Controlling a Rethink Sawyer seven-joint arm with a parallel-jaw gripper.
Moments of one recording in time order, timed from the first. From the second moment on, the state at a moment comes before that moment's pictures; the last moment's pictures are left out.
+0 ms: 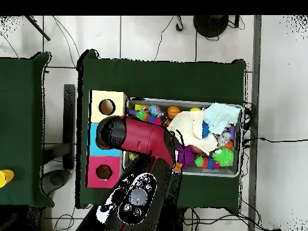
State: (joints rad) arm 0.22 -0.47 -0.49 1.50 0.29 0.60 2.11
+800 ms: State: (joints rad) arm 0.23 -0.46 -0.52 1.50 0.30 0.60 2.14
